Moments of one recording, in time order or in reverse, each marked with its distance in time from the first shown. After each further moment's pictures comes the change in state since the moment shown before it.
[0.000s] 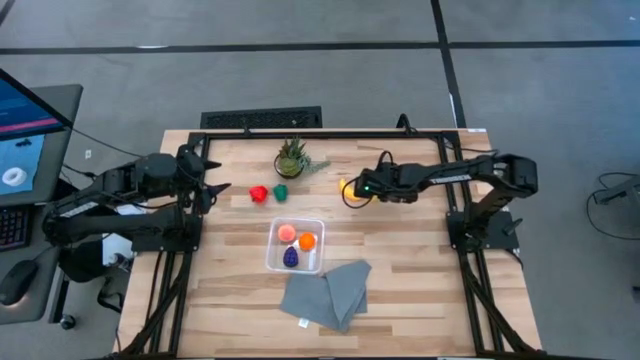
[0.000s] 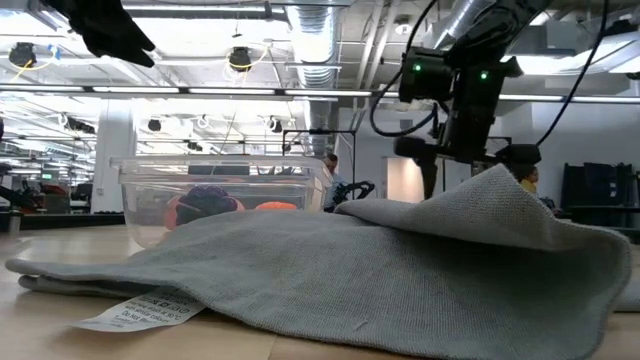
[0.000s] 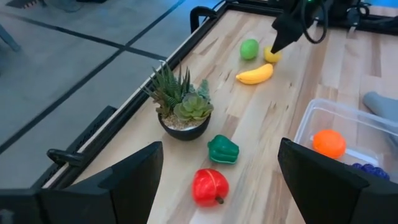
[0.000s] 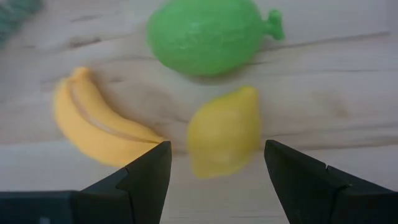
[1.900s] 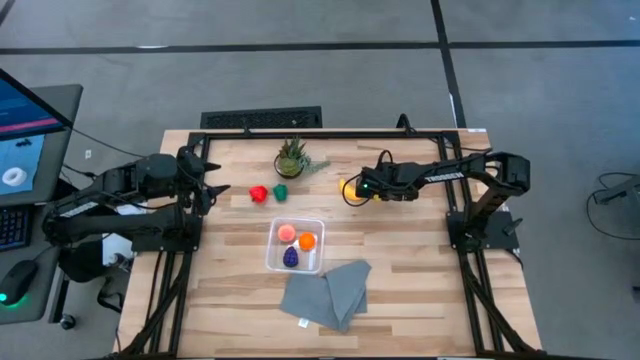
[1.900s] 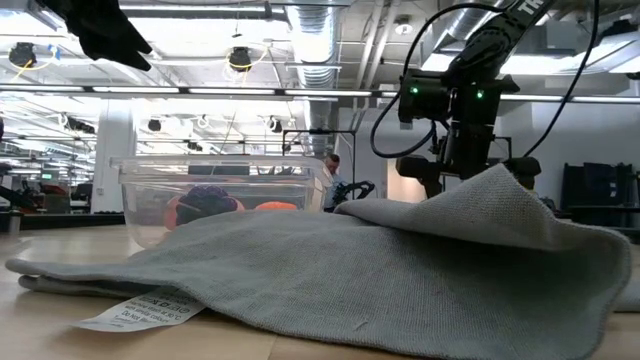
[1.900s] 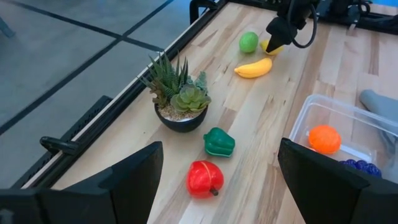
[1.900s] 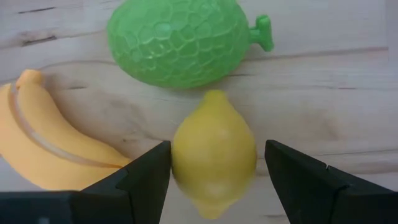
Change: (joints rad) left arm 0.000 0.000 0.000 -0.028 0.007 -0.040; right arm -0.048 0.053 -0.026 0.035 -0.008 -0.080
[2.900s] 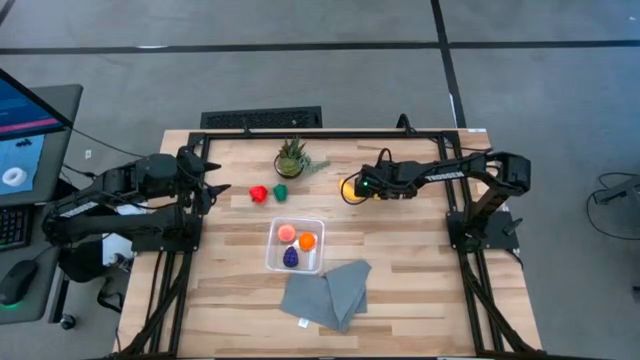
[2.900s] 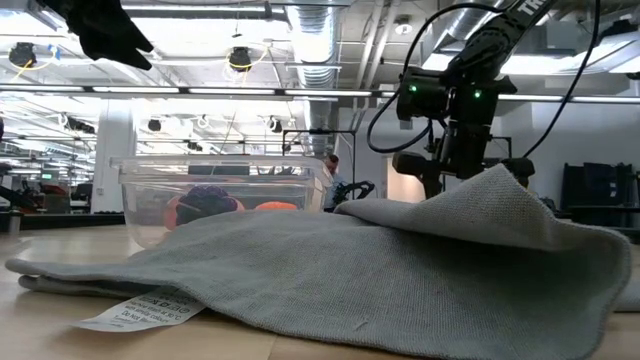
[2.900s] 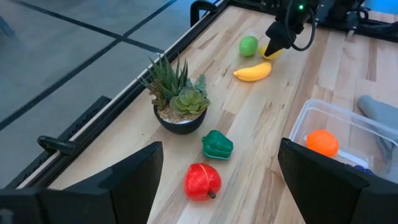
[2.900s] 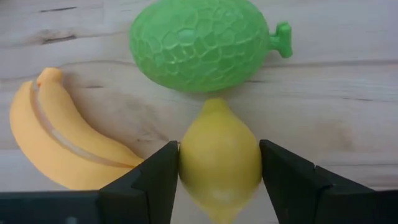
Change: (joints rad) left arm 0.000 0.000 0.000 0.010 0.000 -0.020; right arm -0.010 -0.002 0.000 0.031 -0.022 -0.056
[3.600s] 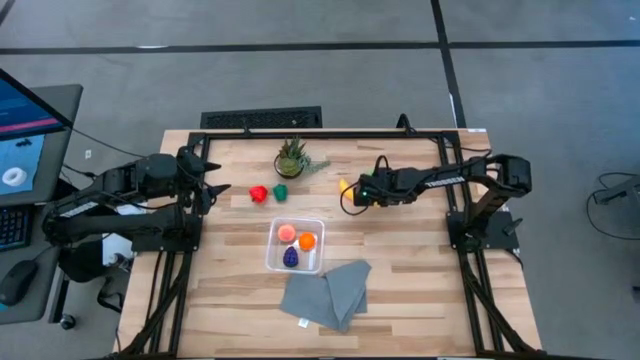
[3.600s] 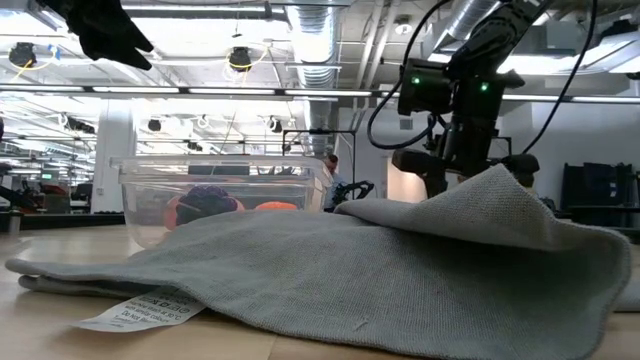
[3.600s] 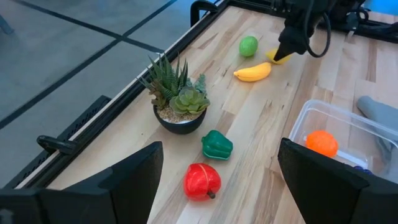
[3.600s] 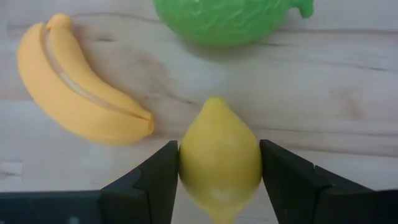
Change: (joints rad) left arm 0.000 0.000 0.000 0.000 0.000 -0.004; right arm 0.087 0.000 0.001 -0.030 0.000 0.003
